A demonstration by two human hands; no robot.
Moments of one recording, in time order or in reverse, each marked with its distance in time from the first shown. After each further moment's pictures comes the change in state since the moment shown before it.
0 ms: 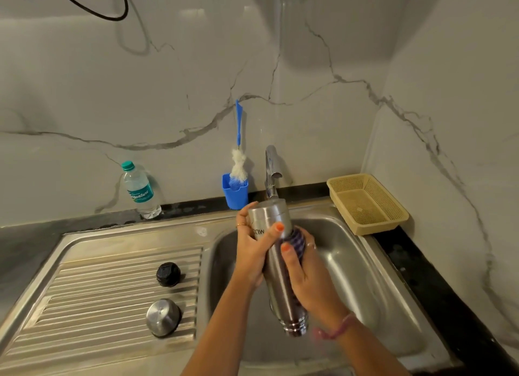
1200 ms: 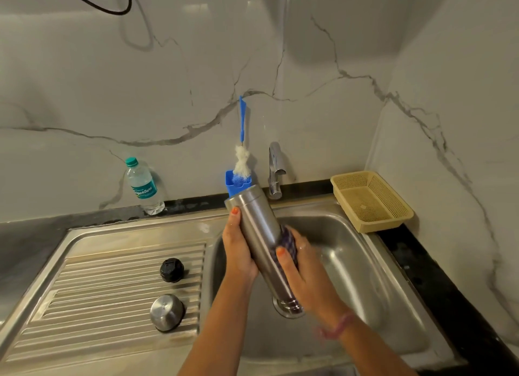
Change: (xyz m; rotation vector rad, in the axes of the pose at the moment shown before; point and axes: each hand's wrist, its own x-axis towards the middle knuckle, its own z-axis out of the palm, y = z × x) left_hand 0.004 0.002 -0.014 -0.219 0.231 -0.158; right_hand 0.004 0.019 0.009 -0.019 -0.064 -0.063
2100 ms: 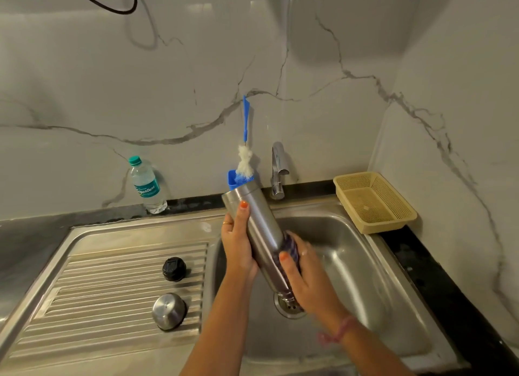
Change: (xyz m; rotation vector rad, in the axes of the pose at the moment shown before) left_hand 0.005 0.006 0.000 0.015 0.094 0.094; right_hand -0.005 0.018 0.006 -0.037 -0.005 0.041
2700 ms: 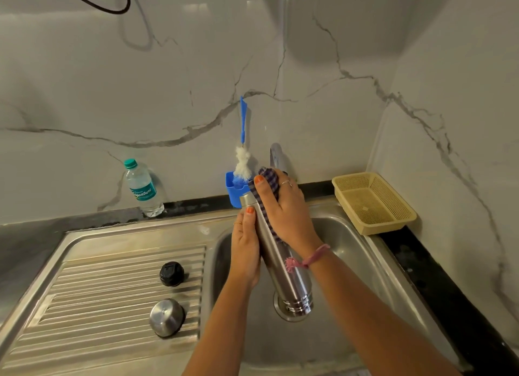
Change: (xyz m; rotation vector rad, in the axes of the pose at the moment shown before) left_hand -0.003 -0.003 0.006 0.252 -0.154 -0.002; right_hand 0.102 -0.089 -0.006 -0.152 0.166 -0.068
